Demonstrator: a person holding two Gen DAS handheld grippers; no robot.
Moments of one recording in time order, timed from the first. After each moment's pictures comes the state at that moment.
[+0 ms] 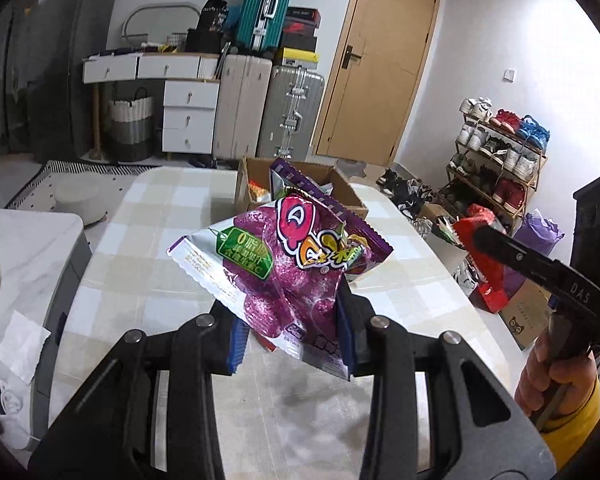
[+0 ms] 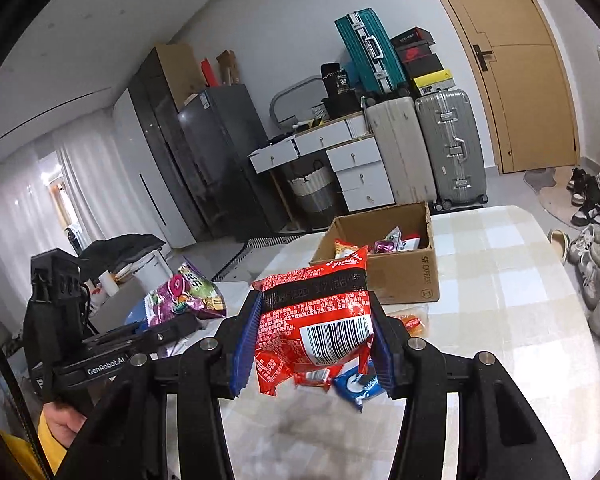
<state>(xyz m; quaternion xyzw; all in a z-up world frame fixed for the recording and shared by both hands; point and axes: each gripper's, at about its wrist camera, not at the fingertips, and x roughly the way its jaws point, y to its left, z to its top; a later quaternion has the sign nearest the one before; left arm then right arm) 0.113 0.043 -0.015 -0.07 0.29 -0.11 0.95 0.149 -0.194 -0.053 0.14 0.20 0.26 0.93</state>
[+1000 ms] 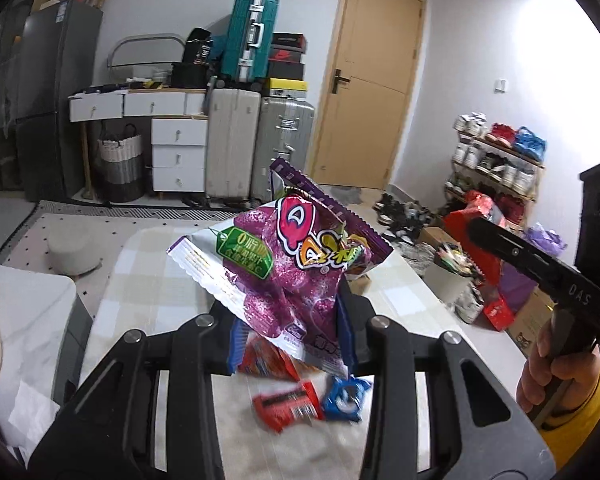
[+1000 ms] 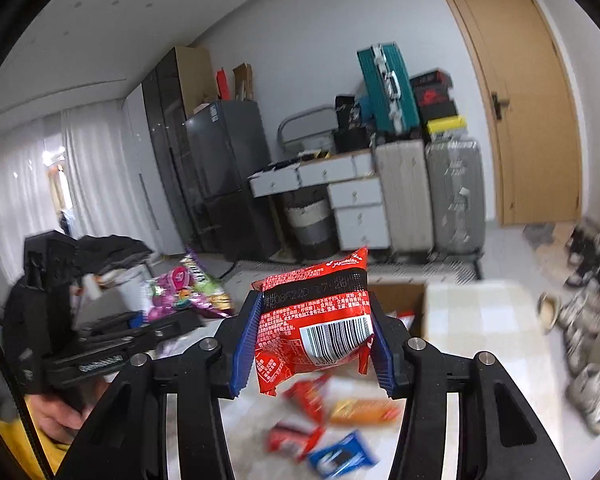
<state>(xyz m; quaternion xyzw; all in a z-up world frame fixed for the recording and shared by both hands) 0.143 0.032 0.070 -0.05 0.24 -0.11 0.96 0.209 -0.187 0.016 0.07 0.14 0.24 0.96</state>
